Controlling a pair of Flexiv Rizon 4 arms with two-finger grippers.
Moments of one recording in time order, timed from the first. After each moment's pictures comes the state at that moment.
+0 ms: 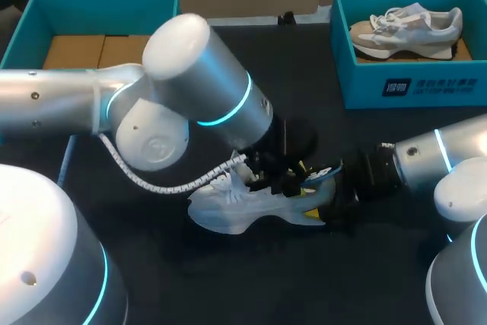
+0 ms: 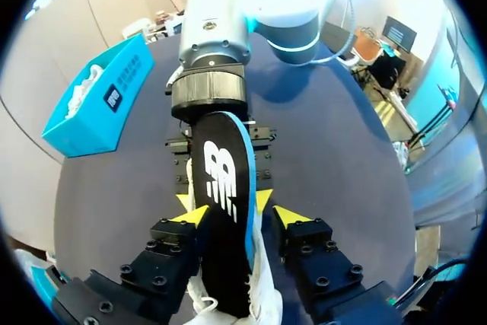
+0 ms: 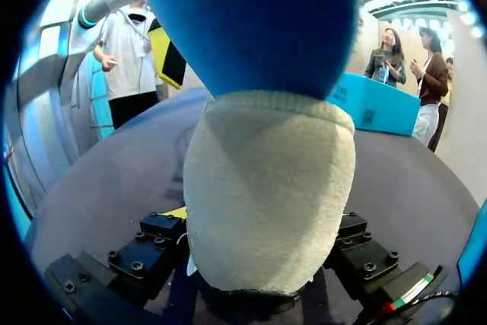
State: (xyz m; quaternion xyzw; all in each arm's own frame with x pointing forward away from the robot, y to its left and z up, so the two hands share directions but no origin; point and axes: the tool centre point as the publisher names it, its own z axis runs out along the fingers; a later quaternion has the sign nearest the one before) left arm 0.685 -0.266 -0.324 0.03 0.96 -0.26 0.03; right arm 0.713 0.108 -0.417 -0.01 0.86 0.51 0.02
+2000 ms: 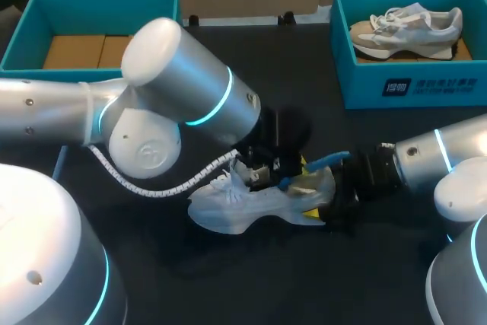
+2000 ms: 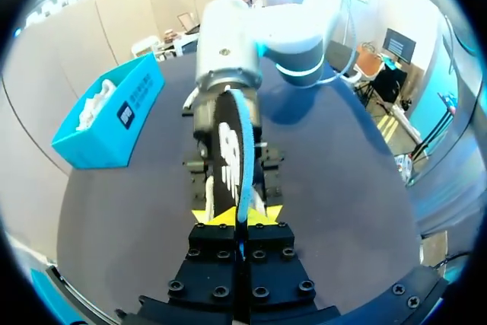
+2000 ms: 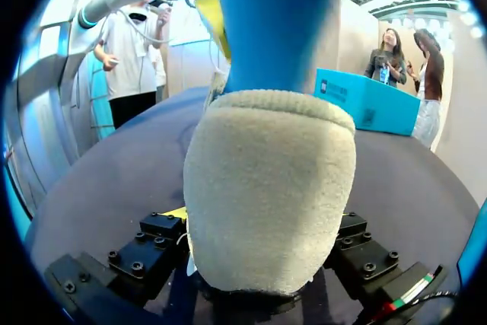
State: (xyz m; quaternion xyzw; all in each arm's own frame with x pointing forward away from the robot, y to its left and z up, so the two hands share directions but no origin) left arm 0.694 -0.275 -0.300 0.03 0.95 -0.32 0.03; right arm 0.713 0.108 -0.417 -0.01 0.86 0.51 0.02
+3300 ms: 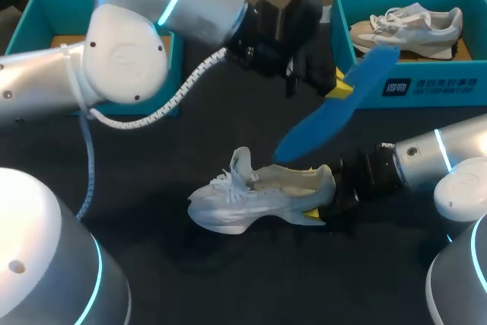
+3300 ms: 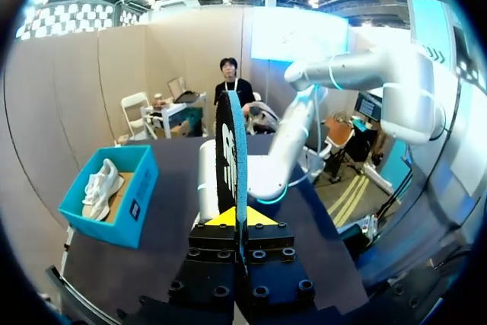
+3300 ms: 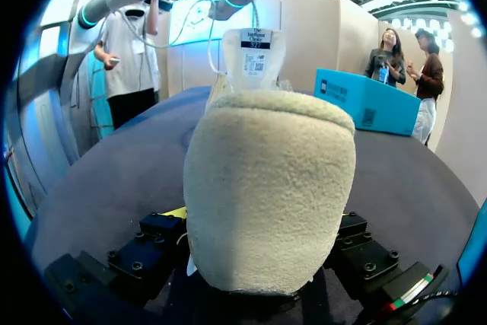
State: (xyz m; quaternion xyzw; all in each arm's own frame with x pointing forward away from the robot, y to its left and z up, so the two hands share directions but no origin) left arm 0.687 -0.318 -0.090 0.04 0.87 -0.49 -0.06; right arm 0.713 0.108 -0.417 -0.01 0.86 0.51 0.02
